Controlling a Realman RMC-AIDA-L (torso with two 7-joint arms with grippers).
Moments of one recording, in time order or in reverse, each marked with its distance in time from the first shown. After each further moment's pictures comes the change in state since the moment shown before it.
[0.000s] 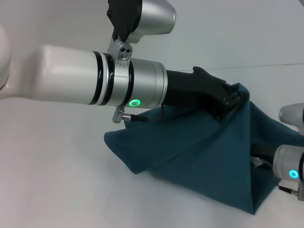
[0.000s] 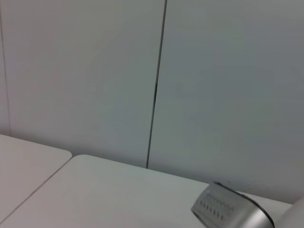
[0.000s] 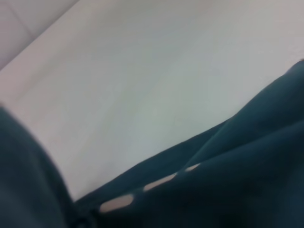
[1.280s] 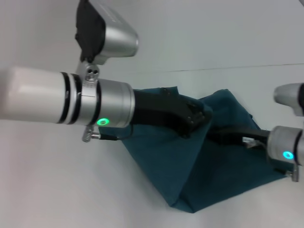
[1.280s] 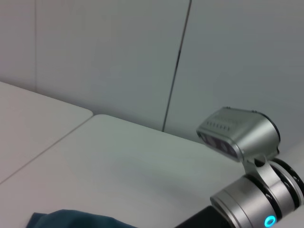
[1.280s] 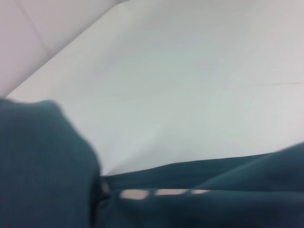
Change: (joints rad) left arm 0.111 -0.001 -0.057 0.054 0.079 0.103 -0.026; right arm 0.025 -0.007 -0.048 -0.081 0.002 0.048 0.066
